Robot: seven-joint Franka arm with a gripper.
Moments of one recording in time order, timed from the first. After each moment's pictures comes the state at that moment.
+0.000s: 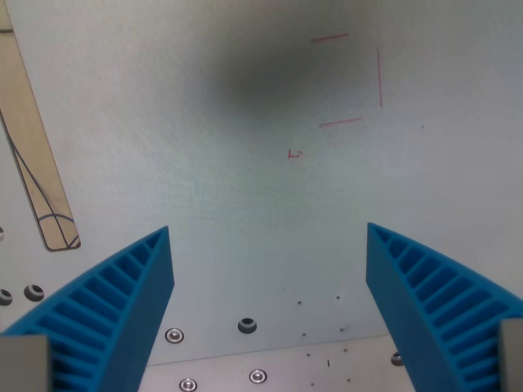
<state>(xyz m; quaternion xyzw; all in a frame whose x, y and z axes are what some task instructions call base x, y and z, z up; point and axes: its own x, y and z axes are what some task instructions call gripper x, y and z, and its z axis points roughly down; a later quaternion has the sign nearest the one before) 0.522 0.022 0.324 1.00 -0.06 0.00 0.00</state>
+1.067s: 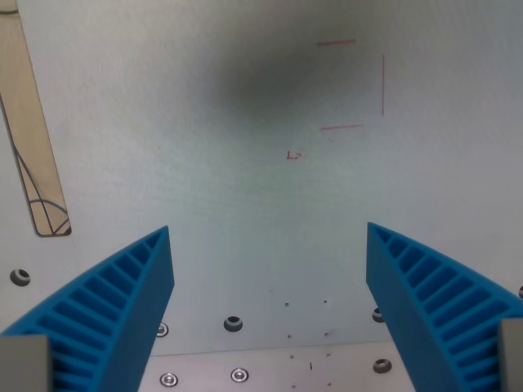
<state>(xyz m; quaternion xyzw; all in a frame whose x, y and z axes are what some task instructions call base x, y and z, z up) 0.522 0.022 0.324 1.00 -0.02 0.00 0.00</state>
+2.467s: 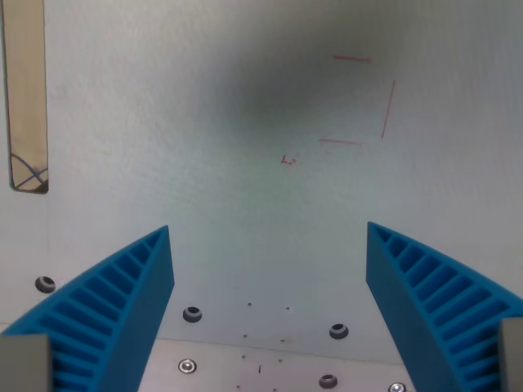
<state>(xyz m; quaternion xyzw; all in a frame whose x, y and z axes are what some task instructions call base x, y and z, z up) 0.522 0.022 0.324 1.00 0.09 0.00 0.00</state>
